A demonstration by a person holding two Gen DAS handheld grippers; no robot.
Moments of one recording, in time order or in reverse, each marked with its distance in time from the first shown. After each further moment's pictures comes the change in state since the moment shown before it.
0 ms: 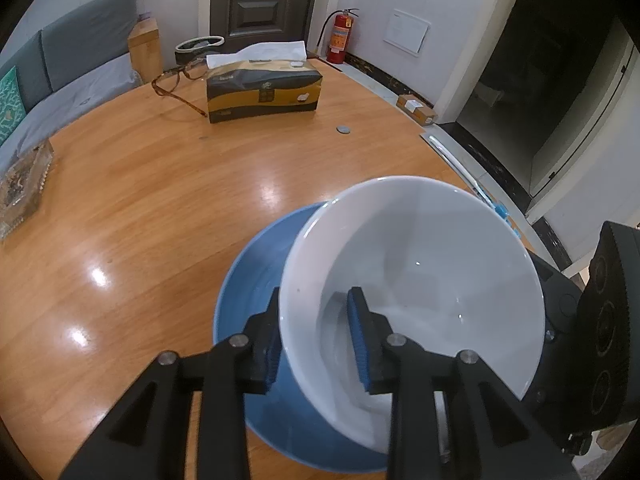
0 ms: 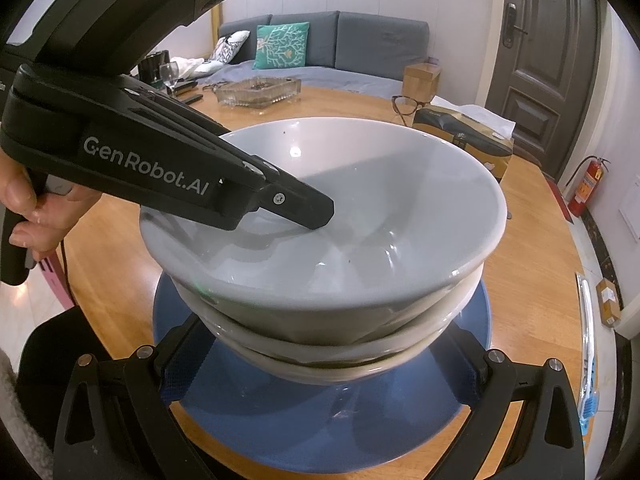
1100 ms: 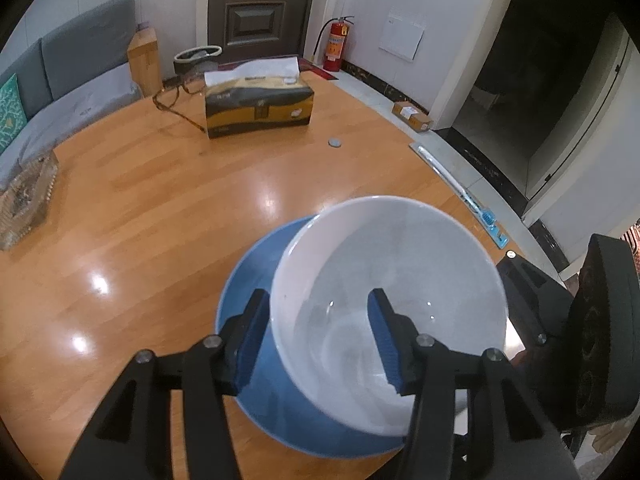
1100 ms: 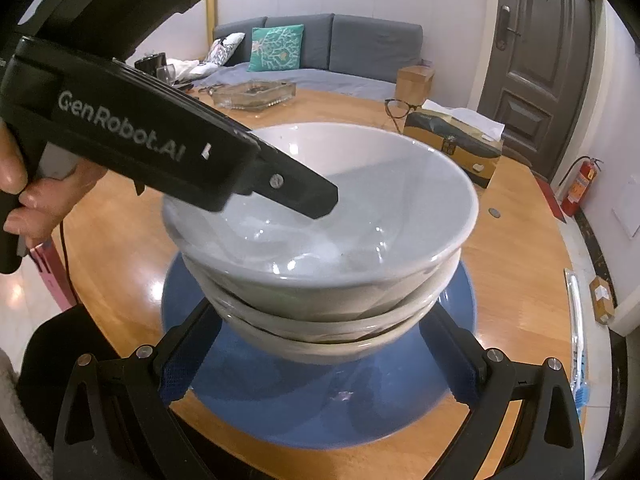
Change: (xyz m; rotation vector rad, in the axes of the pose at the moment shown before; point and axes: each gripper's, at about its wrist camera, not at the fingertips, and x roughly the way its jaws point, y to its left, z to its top) left arm -0.022 -0.008 0.004 0.012 -0.032 0.006; right arm -0.018 0.000 -0.005 0.004 -0.007 -0.025
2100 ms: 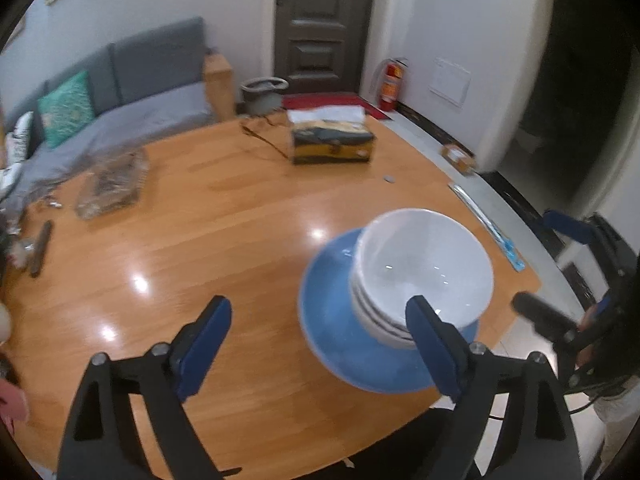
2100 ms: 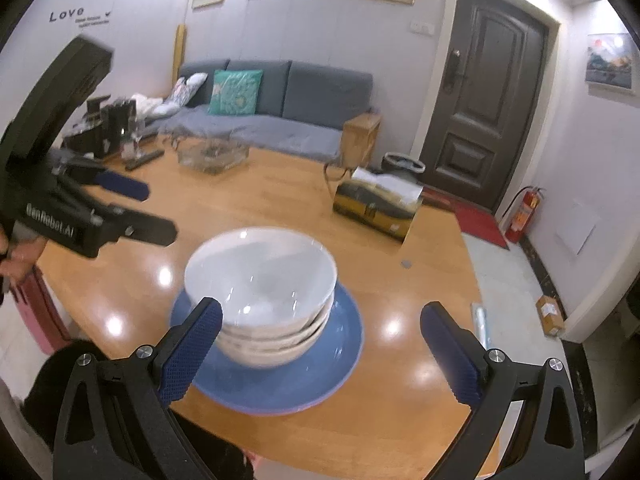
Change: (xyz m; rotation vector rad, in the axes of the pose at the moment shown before) left arm -0.093 0.014 -0.046 -0.114 -0.154 0.202; right arm -0.107 -0.003 0.018 0.018 -0.164 -0.202
